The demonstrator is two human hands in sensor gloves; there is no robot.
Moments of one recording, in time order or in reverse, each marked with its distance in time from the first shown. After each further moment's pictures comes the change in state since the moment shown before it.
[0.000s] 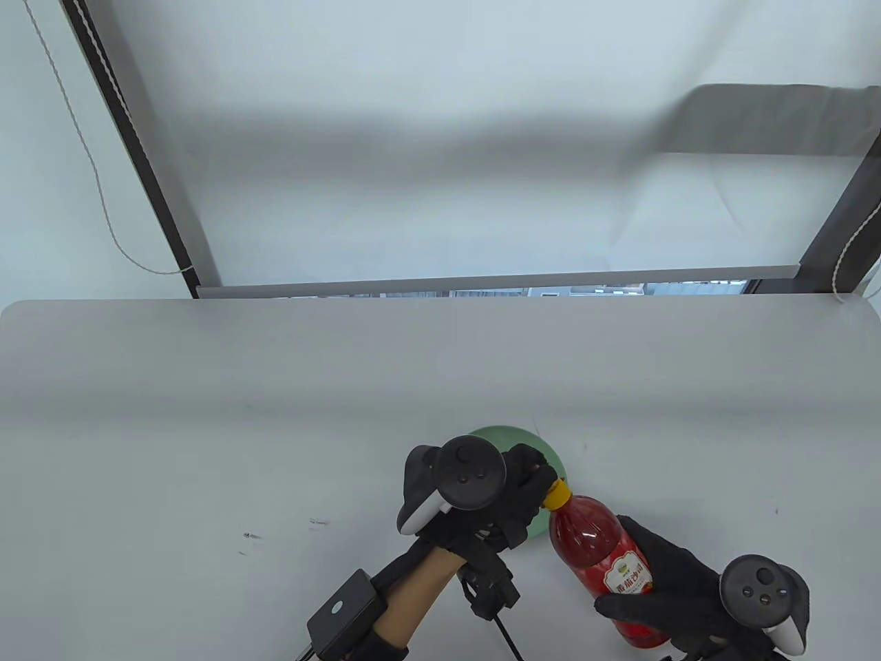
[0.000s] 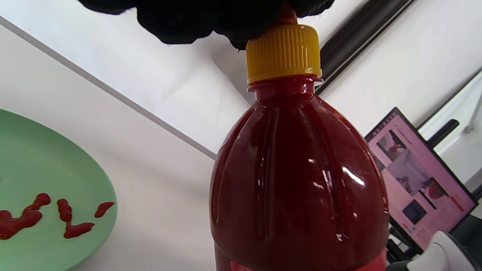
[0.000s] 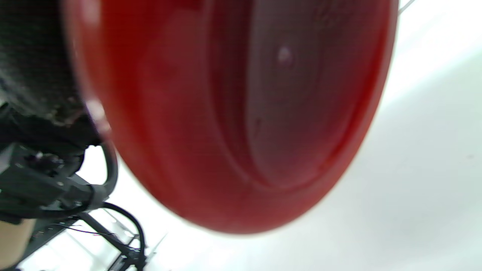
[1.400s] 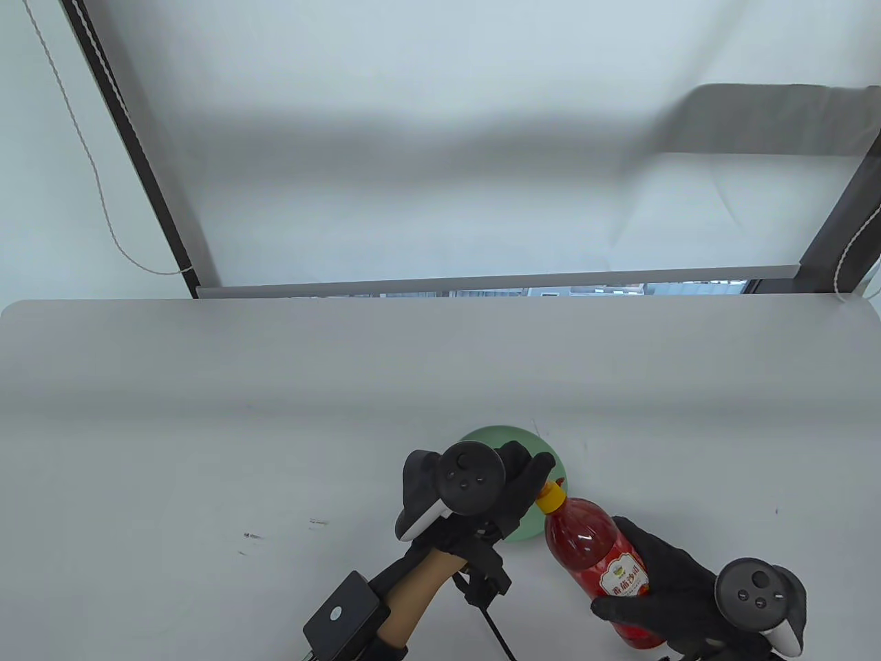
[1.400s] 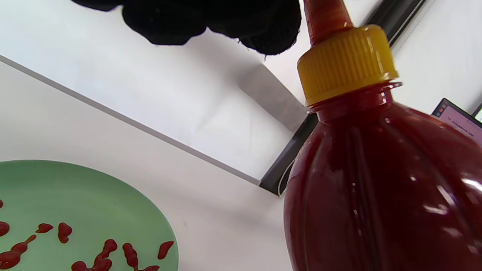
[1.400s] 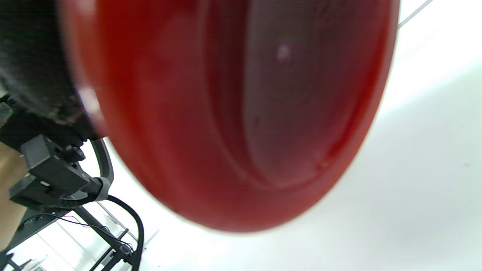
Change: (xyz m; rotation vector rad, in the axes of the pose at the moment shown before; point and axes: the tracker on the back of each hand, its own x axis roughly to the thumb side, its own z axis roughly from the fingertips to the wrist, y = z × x) left_hand -0.005 0.004 0.004 0.119 0.120 -0.211; right_hand 0.003 0.005 0.000 -0.022 -0.004 0.108
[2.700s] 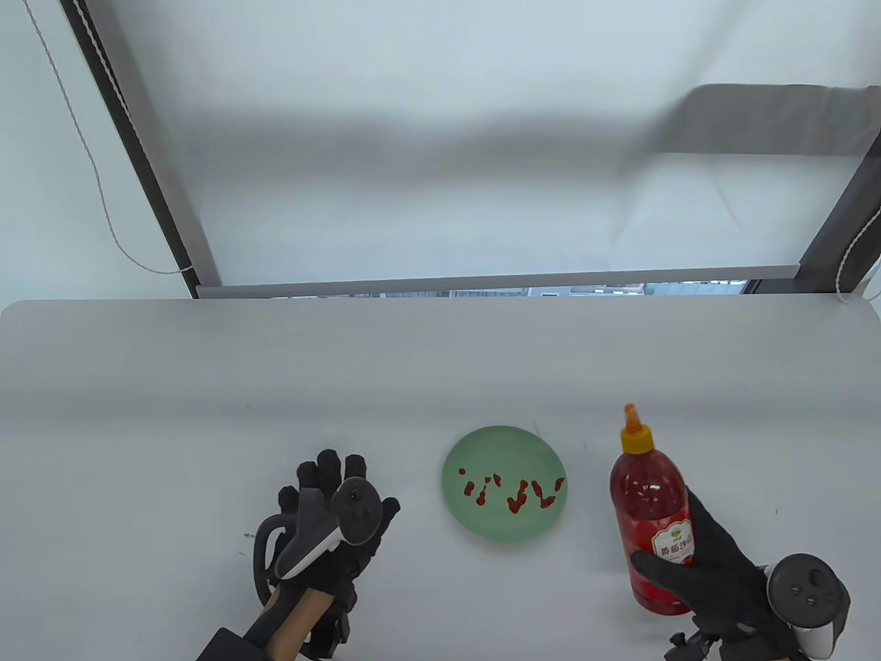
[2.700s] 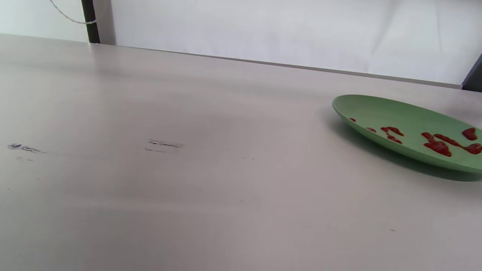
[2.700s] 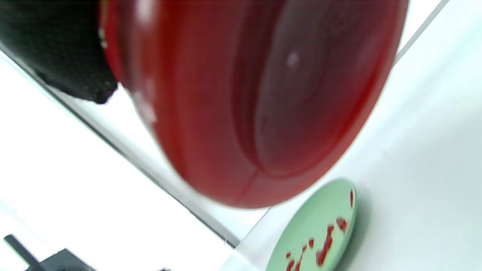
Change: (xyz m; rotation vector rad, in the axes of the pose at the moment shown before) left_hand -0.143 0.027 0.095 -0.217 0.482 -0.483; right_hand -0.011 -0.046 -0.001 -0.285 0.042 -0.177
